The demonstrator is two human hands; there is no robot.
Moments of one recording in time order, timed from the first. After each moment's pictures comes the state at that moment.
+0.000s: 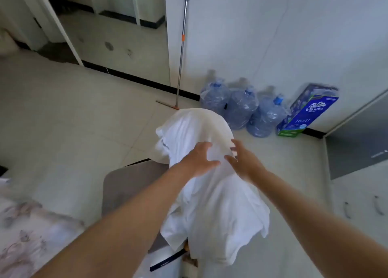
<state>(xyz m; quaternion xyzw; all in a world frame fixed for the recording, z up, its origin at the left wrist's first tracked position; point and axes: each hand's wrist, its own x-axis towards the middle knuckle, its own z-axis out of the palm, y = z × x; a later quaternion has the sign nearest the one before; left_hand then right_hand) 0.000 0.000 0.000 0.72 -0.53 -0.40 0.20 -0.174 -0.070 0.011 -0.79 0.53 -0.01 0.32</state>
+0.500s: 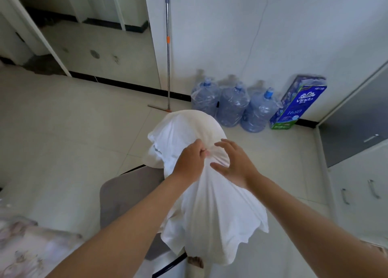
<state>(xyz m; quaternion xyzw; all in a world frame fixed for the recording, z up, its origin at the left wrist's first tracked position) -0.016 0.004 0.017 0.73 -0.55 -0.25 0.33 -0.187 -0.056 0.017 -0.85 0.44 -0.09 0.28</state>
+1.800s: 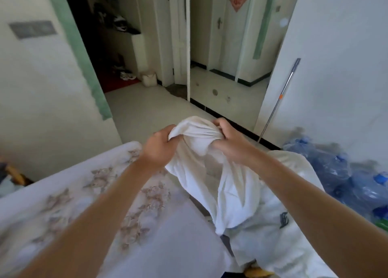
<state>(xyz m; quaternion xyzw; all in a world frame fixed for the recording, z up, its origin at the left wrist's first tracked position) 0.173 0.407 0.206 0.85 -0.32 -0.03 0.43 0.052 0.217 0.227 -0.87 0.14 -0.09 0.46</state>
